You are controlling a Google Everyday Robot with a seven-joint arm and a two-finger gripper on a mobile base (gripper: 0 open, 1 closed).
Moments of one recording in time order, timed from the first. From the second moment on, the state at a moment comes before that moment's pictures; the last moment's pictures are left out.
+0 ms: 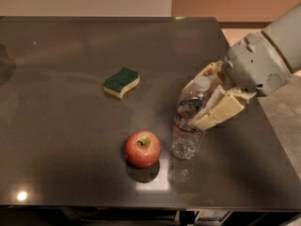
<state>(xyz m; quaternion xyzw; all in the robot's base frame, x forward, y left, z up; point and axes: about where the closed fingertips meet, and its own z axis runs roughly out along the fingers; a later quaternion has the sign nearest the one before) 0.403 -0.085 0.953 -0.69 0.61 0.26 0.28</state>
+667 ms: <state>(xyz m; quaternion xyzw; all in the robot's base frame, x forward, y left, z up) 0.395 -0.079 0.944 -0.69 0.61 0.27 0.28</state>
